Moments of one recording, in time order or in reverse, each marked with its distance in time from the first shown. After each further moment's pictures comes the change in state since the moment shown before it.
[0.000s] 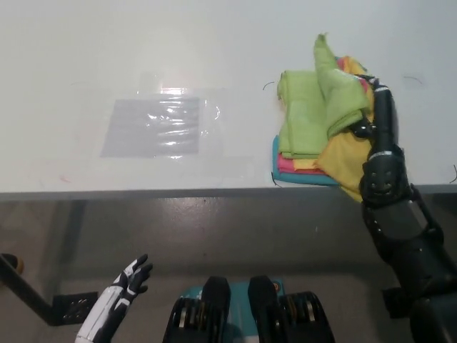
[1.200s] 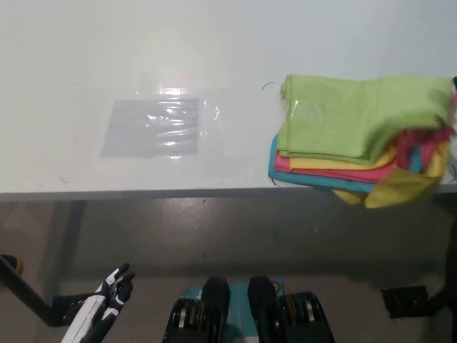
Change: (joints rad) left_arm 0.028 0.018 0.044 0.004 -0.008 -0.008 0.000; right_arm 0.340 -0.023 -0.237 -0.881 0.314 0.023 0.103
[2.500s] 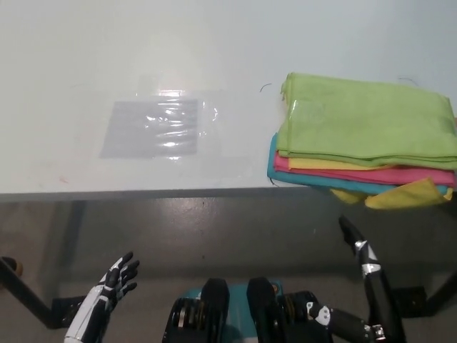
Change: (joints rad) left_arm -0.030 -0.036 0.012 0.018 -0.034 -0.023 -0.003; right_arm 0.649 0.028 0.570 -0.285 -0.310 -0.106 0.162
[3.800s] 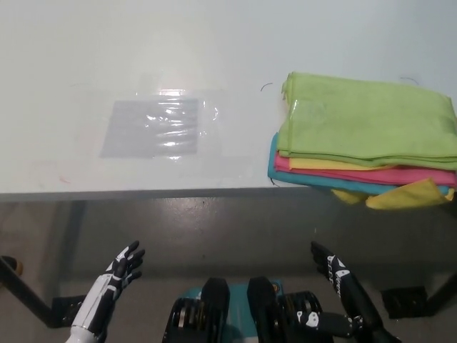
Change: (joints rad) left_arm -0.037 -0.014 -0.001 0.010 0.049 -0.006 0.007; right_arm -0.125 -0.018 -0.056 0.299 0.194 0.110 0.238
